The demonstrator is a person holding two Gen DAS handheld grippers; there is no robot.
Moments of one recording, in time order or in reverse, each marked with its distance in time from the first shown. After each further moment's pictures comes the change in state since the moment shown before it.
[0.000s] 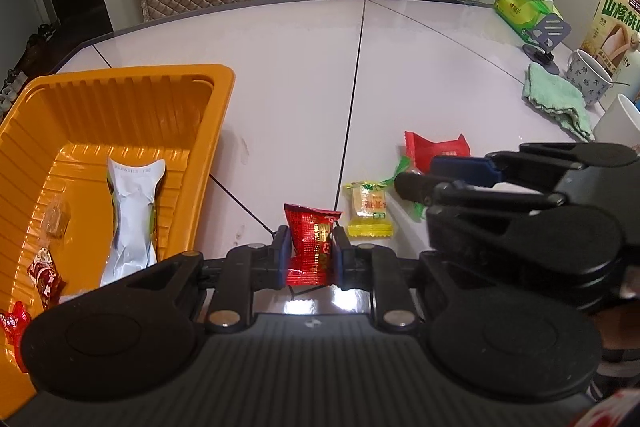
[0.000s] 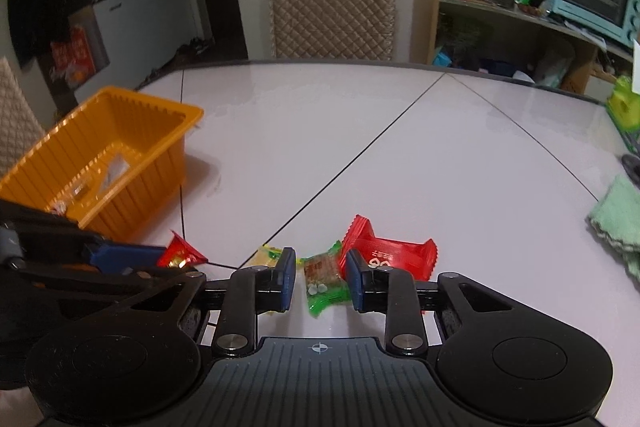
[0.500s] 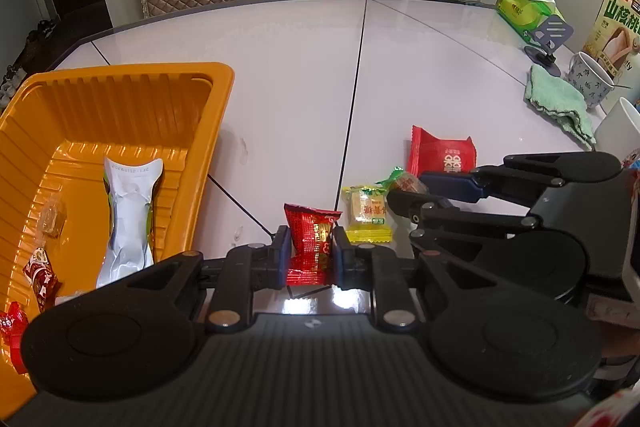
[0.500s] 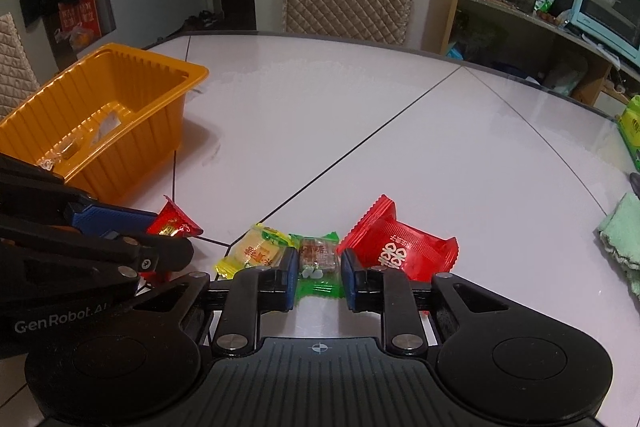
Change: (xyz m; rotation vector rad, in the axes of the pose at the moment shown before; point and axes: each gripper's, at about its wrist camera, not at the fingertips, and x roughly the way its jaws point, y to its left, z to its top) left arm 0.003 0.001 0.002 -0.009 0.005 -0.005; right arm 0.016 0.006 -0.006 -0.066 0.039 -0.017
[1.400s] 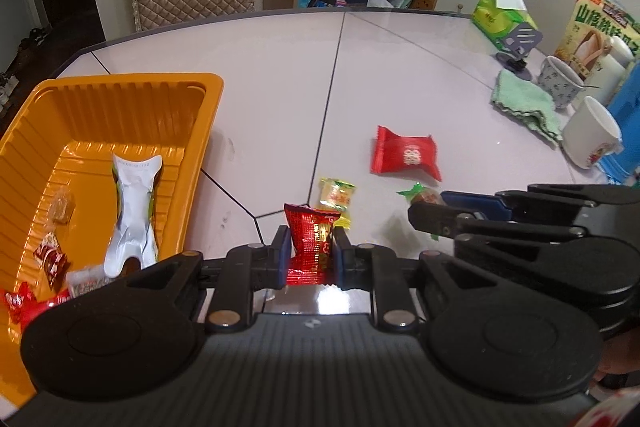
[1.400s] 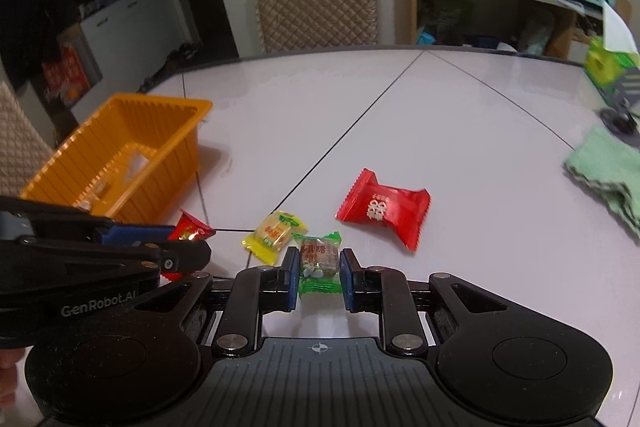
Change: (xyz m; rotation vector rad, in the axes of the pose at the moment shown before) left arm -0.042 -0.009 -0.015 0.012 -0.038 -0.047; right arm -0.077 -0.009 -0.019 0.225 -0.037 0.037
